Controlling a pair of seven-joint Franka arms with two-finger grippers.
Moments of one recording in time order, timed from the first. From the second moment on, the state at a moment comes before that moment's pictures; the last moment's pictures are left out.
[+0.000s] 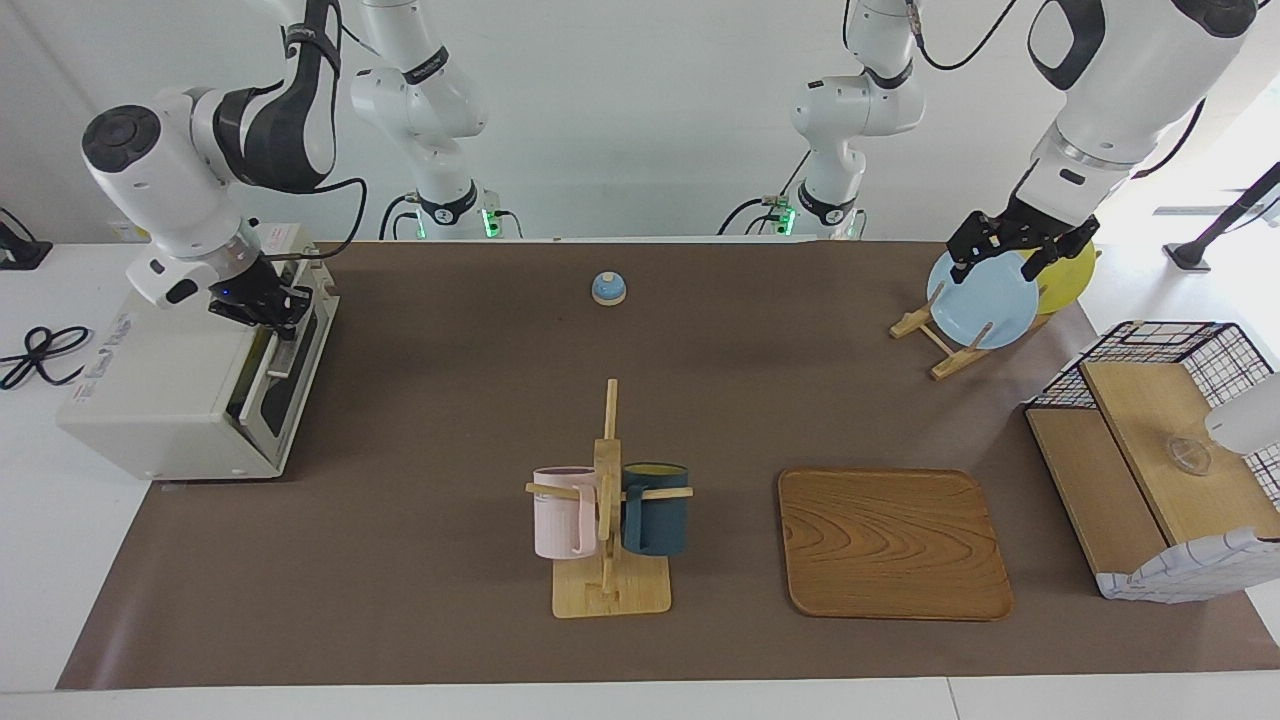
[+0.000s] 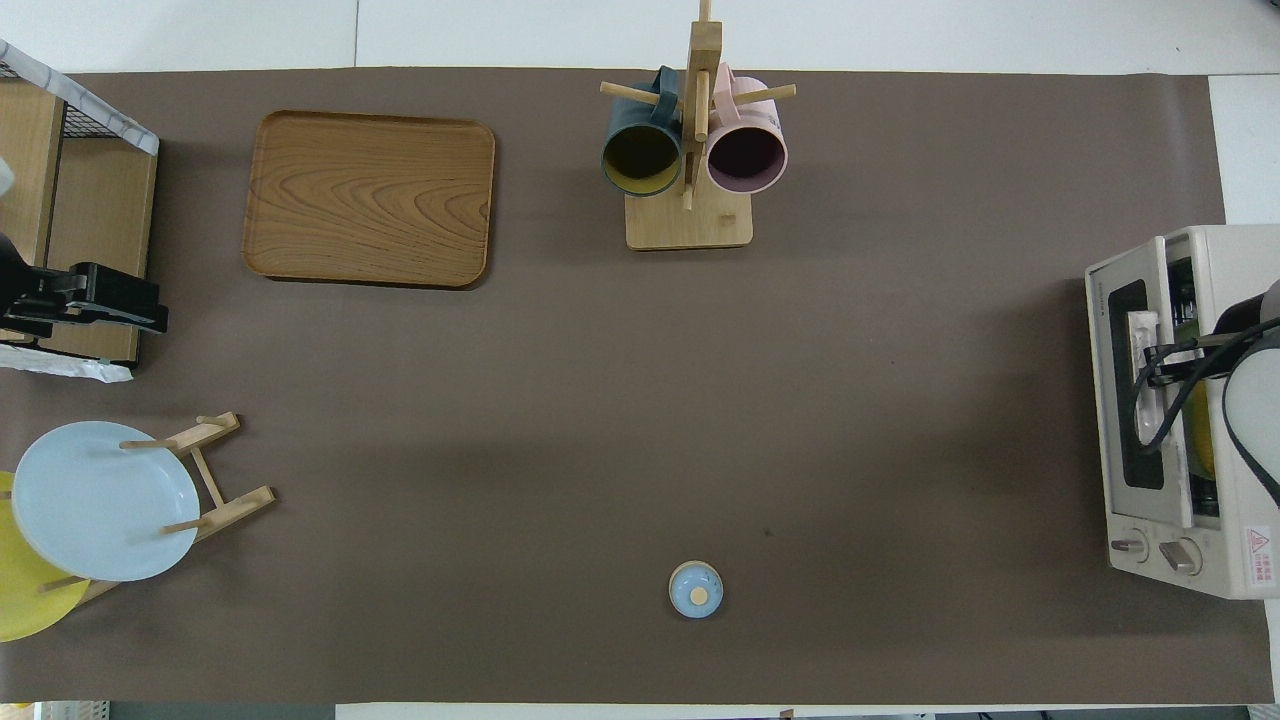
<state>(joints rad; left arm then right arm) -0.02 -0.02 -0.05 -1.62 -0.01 1.56 -0.03 -0.20 -0.04 0.02 -2.00 -0.05 1.86 -0.23</state>
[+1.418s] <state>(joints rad) 0.01 -0.02 -0.06 -1.64 -0.01 1.59 -0.03 -0.05 0.08 0.05 -2.21 0.02 2.26 -0.18</state>
